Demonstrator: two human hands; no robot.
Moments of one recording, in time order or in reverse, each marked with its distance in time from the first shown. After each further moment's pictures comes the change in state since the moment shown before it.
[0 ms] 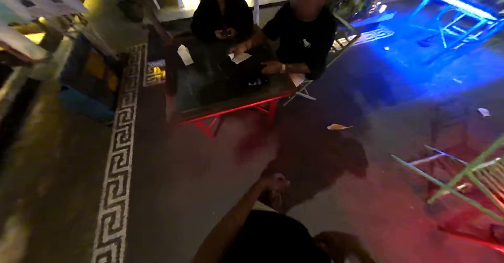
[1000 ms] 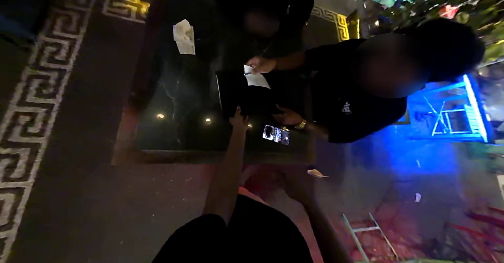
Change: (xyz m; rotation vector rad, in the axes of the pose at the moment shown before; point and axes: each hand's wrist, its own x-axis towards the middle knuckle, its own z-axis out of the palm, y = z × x) left_hand 0.248 0.024 -0.616 -1.894 1.215 0.037; right_hand 0.194 -0.423 -0.507 -0.222 0.490 -0.186
